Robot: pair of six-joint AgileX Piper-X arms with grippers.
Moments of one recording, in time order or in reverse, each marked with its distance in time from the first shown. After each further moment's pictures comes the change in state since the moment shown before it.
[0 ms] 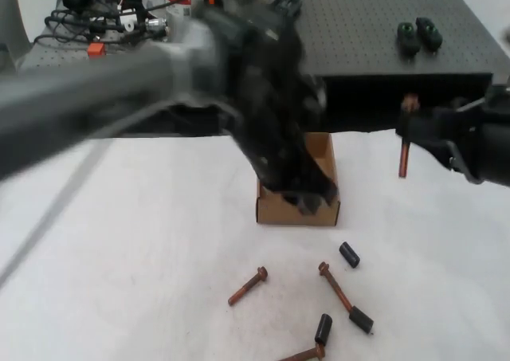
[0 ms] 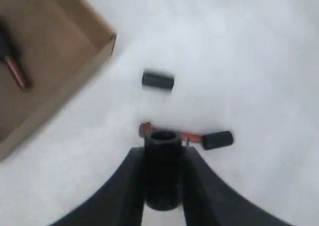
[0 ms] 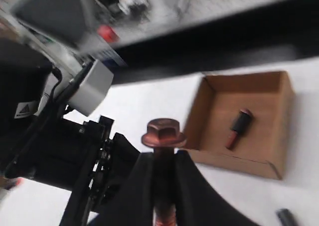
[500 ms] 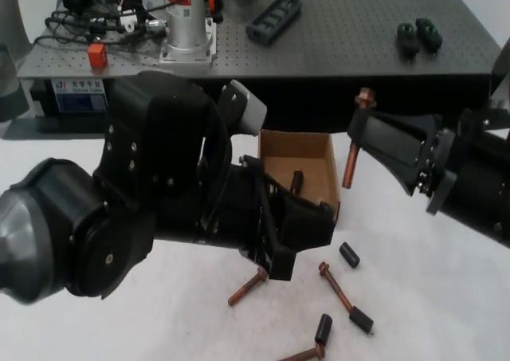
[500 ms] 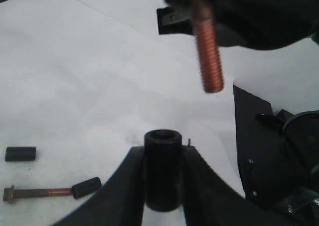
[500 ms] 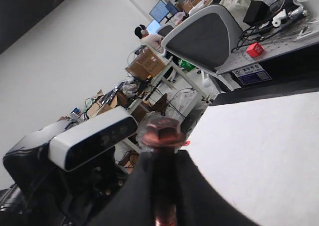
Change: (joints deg) left arm -0.6 -19.6 30.8 -37.5 16.4 -9.0; right arm 9.4 5.2 9.6 -27.9 -4.7 17.8
